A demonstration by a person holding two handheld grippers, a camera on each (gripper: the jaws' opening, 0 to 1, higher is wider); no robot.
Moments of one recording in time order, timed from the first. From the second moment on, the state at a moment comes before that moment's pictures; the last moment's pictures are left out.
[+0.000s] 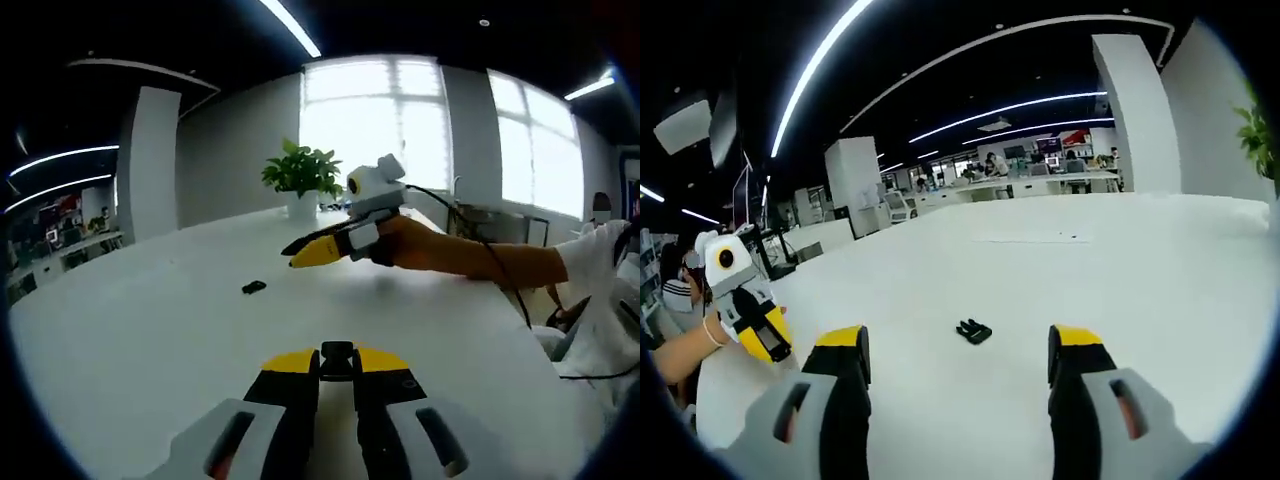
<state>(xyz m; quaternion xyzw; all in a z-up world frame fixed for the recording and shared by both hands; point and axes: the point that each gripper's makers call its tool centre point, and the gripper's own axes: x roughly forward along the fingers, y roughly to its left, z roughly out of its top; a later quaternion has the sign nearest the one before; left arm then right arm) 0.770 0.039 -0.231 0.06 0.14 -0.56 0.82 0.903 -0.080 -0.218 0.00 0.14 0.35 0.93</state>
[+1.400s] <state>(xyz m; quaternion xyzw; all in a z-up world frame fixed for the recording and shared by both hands) 0.772 0.035 -0.252 0.10 0.17 -0.56 0.80 0.919 -0.065 -0.250 -0.11 0.18 0.44 0.87</state>
